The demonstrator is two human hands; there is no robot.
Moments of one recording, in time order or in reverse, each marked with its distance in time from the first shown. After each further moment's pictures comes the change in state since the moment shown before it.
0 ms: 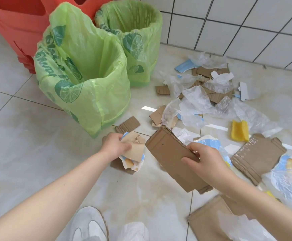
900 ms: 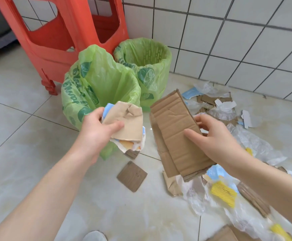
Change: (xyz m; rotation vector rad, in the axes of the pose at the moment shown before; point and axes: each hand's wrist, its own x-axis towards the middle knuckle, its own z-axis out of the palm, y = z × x) left_hand -0.072 0.085 -0.127 -0.631 0.242 0.272; right_hand 0.035 -0.106 -0.074 0.341 0.152 -0.055
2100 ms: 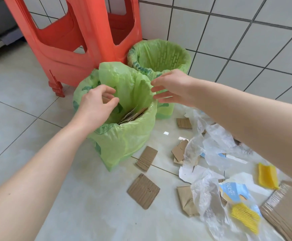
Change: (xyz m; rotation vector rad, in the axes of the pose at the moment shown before) left_hand 0.111 0.017 -0.043 0.628 0.111 0.265; right_hand 0.179 -0.109 0.074 0.173 -0.267 0.201
